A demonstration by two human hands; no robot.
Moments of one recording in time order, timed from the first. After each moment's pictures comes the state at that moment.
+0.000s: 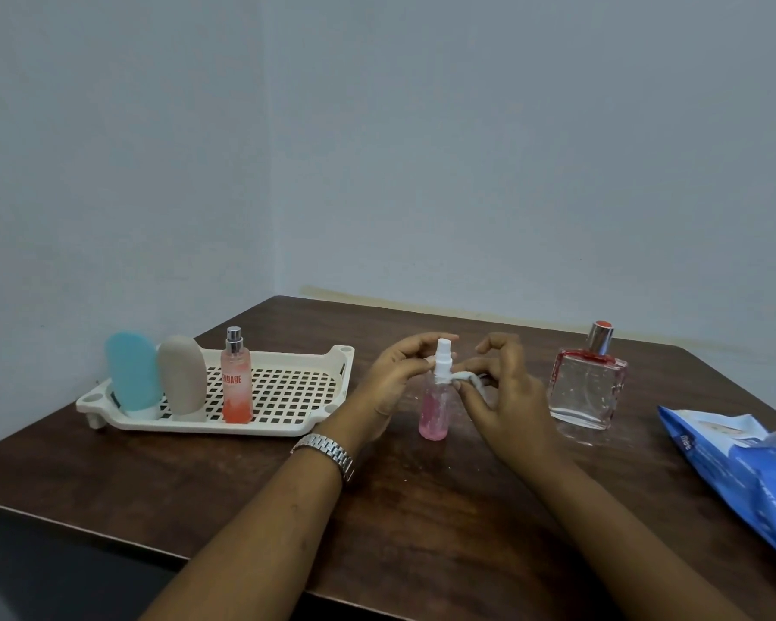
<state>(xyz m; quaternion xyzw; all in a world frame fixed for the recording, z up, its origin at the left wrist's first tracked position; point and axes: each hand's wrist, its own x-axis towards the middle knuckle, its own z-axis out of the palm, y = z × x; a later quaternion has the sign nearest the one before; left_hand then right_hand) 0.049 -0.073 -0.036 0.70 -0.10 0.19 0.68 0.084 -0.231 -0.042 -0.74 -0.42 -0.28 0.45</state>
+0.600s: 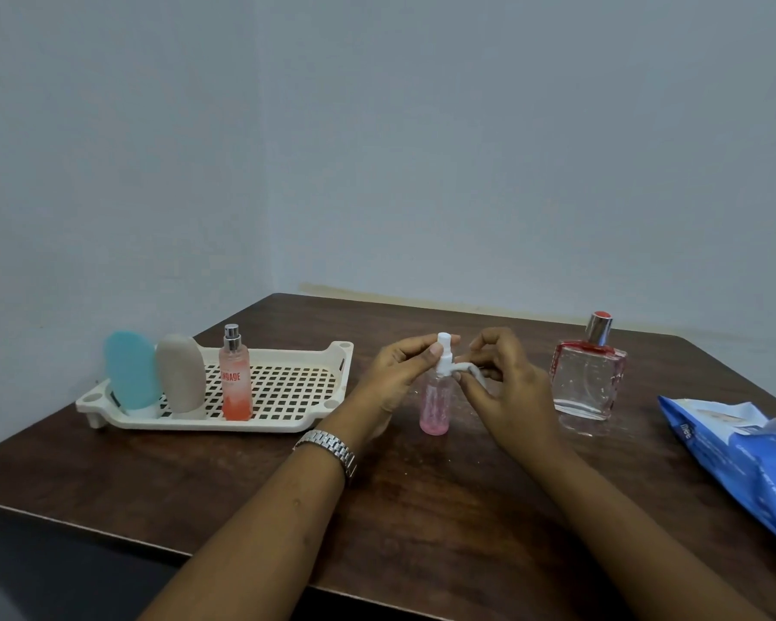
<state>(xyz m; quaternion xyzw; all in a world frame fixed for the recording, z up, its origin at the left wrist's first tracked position) 0.052 -0.076 -0.042 0.69 -0.08 0.18 0.70 0.087 -0.231 -0.042 -0.73 -0.41 -0.30 0.46</state>
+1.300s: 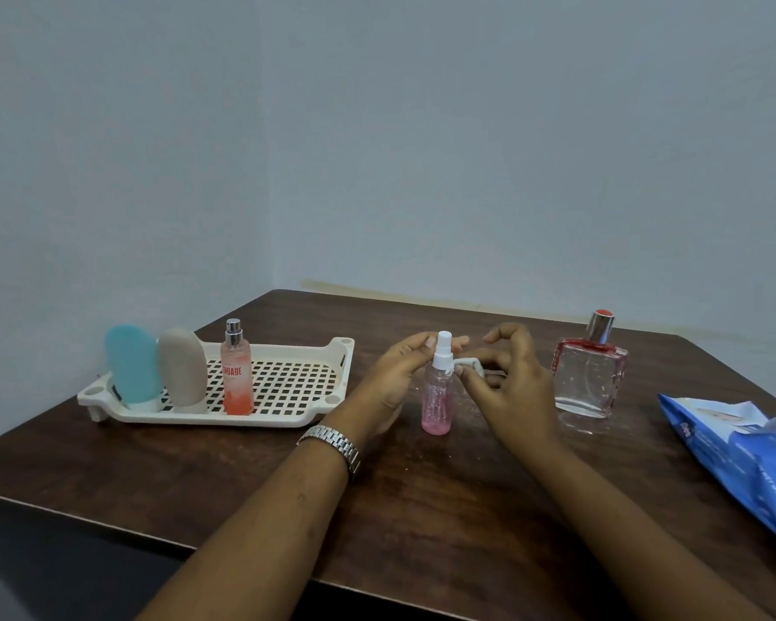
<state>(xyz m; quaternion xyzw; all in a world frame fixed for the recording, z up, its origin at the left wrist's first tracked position) 0.048 -0.082 -0.037 0.69 -0.08 0.14 0.71 0.084 -0.230 -0.043 -0.73 -0.35 -0.25 0.53</state>
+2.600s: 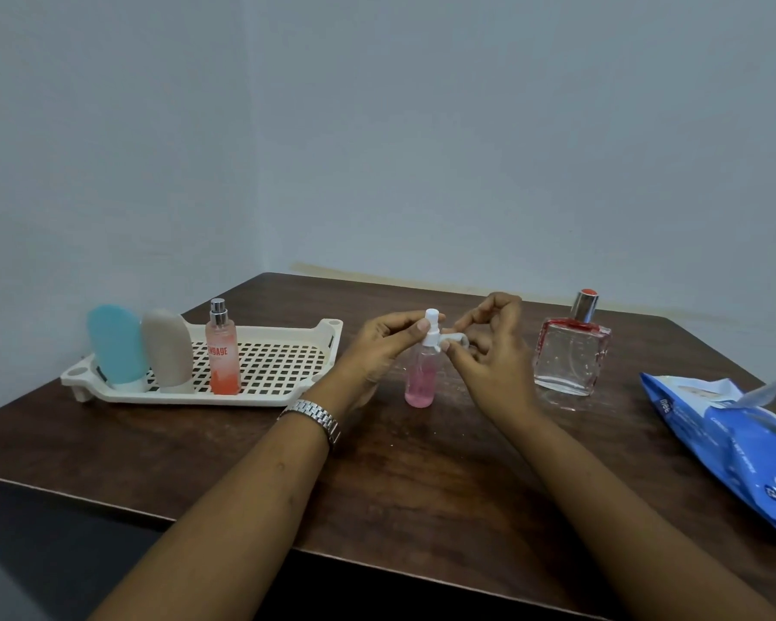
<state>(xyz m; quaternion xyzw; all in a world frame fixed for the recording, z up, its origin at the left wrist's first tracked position) 0.047 -0.076 -0.038 0.70 -0.07 0.19 0.68 0.084 -0.225 -0.038 -0.70 -0.37 -0.22 0.57</state>
